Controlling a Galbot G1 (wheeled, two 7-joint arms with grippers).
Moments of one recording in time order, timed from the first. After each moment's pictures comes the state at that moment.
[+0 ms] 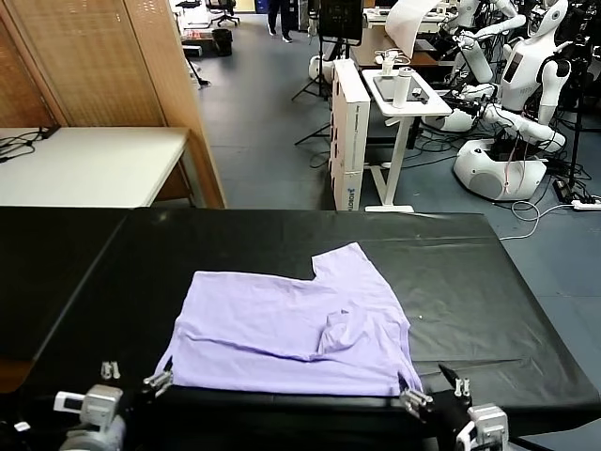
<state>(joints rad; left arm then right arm) 1.71 -1.38 -0.80 -2.34 0.04 0.64 0.11 -1.71 1.09 0.58 2.38 0.66 -0.51 0.32</state>
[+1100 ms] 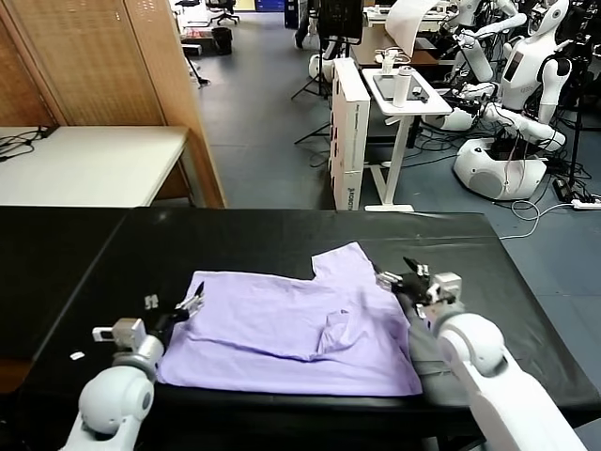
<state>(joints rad) 1.29 -1.22 -0.58 -1.91 -0.37 0.44 -0.04 -0.86 1.06 0.16 1.67 0.61 -0.49 0.11</state>
